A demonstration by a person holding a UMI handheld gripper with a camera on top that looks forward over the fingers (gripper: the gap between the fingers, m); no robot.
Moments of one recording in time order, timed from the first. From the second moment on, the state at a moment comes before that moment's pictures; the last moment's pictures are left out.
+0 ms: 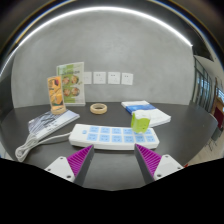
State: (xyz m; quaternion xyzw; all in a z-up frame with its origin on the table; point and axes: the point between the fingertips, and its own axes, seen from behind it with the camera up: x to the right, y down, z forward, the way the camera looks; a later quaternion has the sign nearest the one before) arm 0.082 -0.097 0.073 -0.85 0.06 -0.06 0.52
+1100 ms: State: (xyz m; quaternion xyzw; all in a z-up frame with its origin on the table) arm 0.066 -0.001 0.204 -0.74 0.05 -0.11 0.67
